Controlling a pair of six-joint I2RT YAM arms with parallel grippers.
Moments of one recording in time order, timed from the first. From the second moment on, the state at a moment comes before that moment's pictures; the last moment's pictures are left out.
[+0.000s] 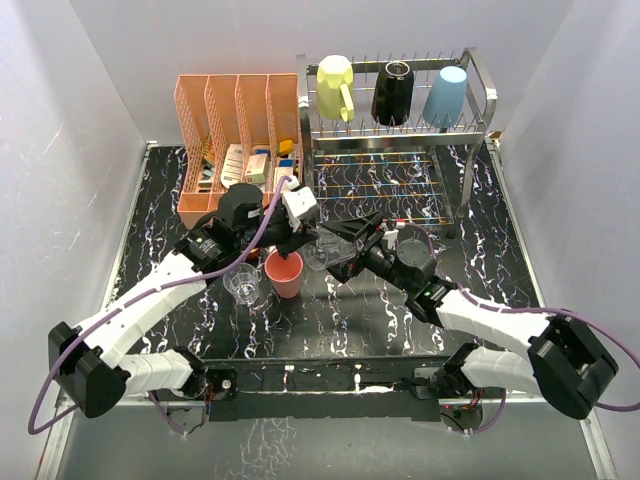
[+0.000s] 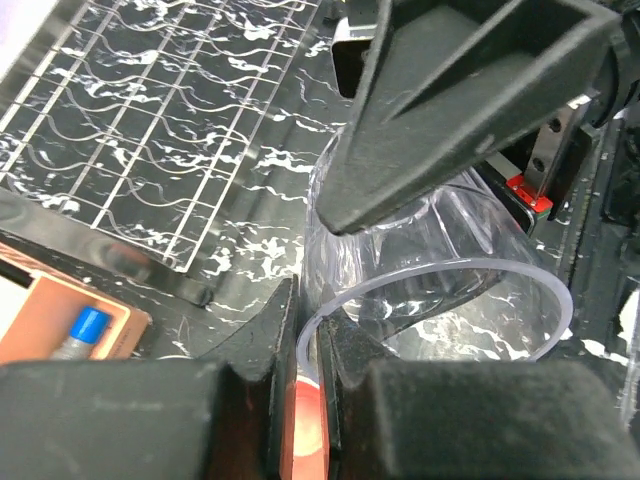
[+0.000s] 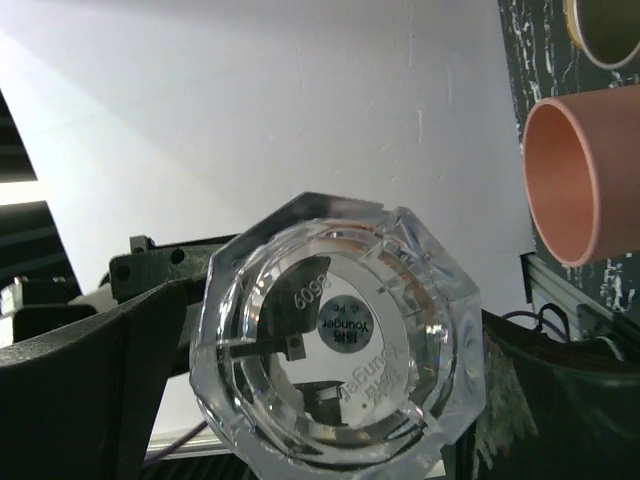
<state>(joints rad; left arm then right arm) -0.68 1.18 1.07 -0.29 0.43 0.26 0.73 1.16 0.48 0.69 -0.17 1.88</state>
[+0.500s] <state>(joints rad) -0.68 1.44 1.31 -0.52 0.31 0.30 0.56 0.66 0.25 0.06 -0.10 1.64</state>
